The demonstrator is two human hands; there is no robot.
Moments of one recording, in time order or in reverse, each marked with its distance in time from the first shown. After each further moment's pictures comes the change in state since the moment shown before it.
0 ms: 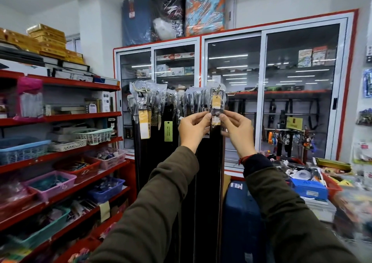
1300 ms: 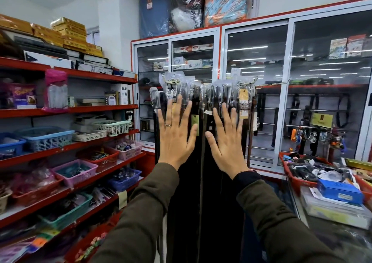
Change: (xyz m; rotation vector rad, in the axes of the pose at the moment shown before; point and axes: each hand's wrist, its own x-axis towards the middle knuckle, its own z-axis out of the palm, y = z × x) left_hand -0.003 -0.012 -0.151 1.463 0.176 0.748; right_hand -0.043 0.064 0.092 -0.869 -0.149 -0.649
